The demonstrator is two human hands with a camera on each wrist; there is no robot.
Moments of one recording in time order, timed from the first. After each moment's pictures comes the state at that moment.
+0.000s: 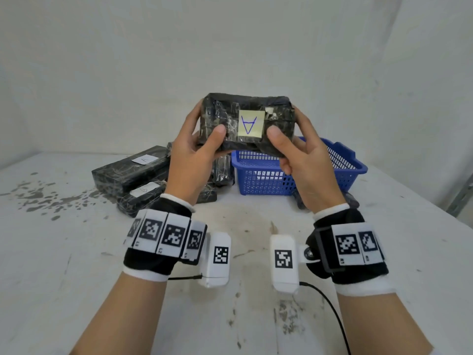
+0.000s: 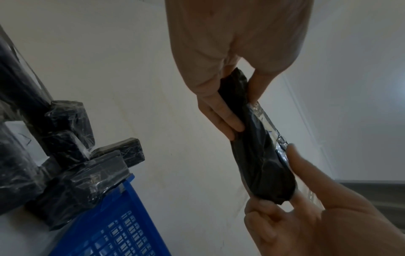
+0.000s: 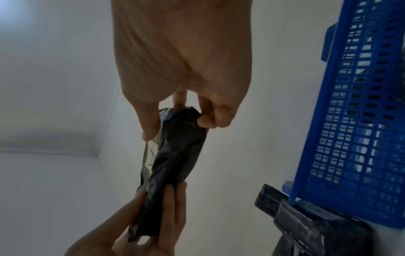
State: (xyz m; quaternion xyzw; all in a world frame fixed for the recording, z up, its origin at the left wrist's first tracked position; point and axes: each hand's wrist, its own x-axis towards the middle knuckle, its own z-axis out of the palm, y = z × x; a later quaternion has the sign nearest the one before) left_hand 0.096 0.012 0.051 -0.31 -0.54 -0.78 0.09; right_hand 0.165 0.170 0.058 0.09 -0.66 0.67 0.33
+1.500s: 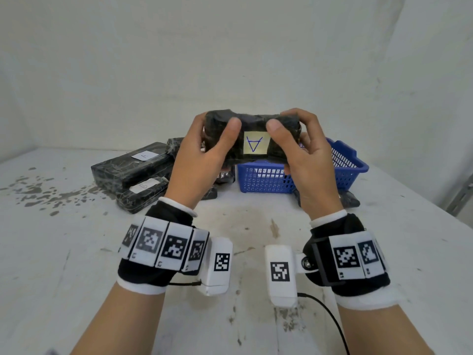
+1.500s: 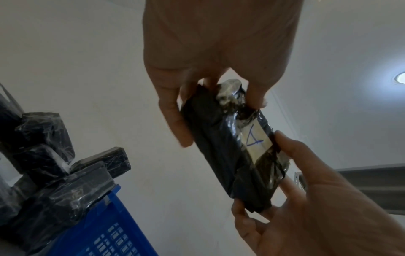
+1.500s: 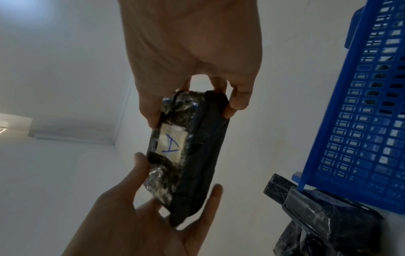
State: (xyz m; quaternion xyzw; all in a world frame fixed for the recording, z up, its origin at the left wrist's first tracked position) left_hand 0.113 0.008 0.052 -0.28 -0.65 -0.70 0.12; right_hand 0.167 0.159 0.053 0.07 -0.67 0.63 0.38
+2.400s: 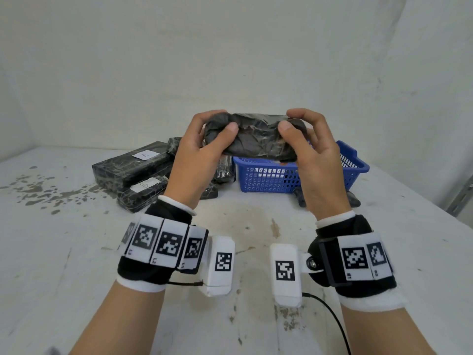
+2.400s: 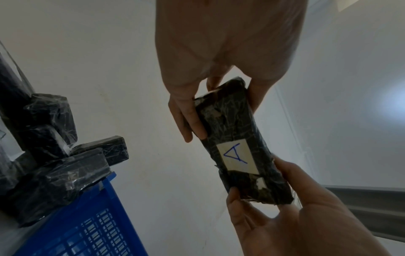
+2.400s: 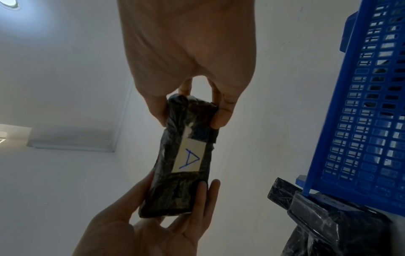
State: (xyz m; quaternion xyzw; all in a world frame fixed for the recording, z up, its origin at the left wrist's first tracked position) left_hand 0.109 0.008 0.053 -0.28 -0.58 -0.76 0.07; right_hand 0.170 0.166 0.051 0.08 -0.66 0.64 0.38
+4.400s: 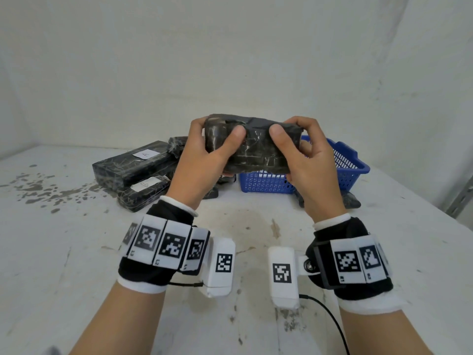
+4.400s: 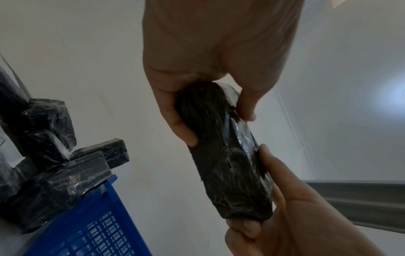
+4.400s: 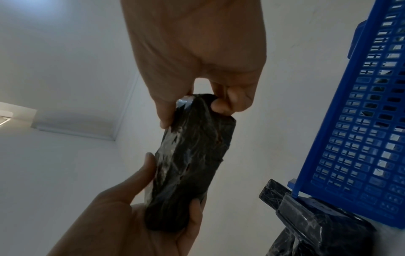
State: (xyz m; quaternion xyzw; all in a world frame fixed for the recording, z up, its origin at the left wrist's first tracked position) left_hand 0.112 0.009 0.052 -0.25 -0.64 -0.72 0.07; right_hand 0.171 0.159 0.050 0.05 -0.69 0.63 0.36
